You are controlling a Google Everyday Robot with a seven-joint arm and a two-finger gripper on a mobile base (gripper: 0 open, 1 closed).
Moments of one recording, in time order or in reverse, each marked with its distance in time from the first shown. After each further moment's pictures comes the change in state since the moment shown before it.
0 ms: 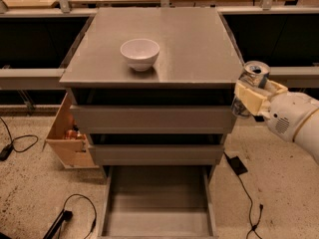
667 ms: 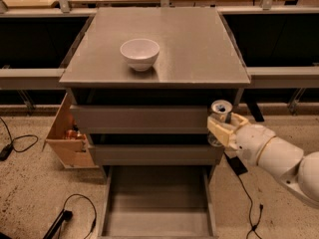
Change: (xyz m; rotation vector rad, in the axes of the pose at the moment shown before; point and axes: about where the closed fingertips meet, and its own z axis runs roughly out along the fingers) arm 0.124 0.020 0.037 -0.143 0.084 -0.015
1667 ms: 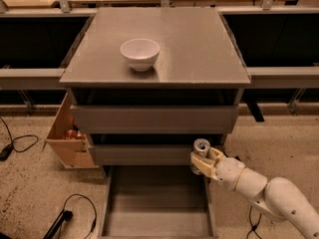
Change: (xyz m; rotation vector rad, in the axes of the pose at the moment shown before) arm 0.170 0.008 0.048 -0.204 -0.017 0.027
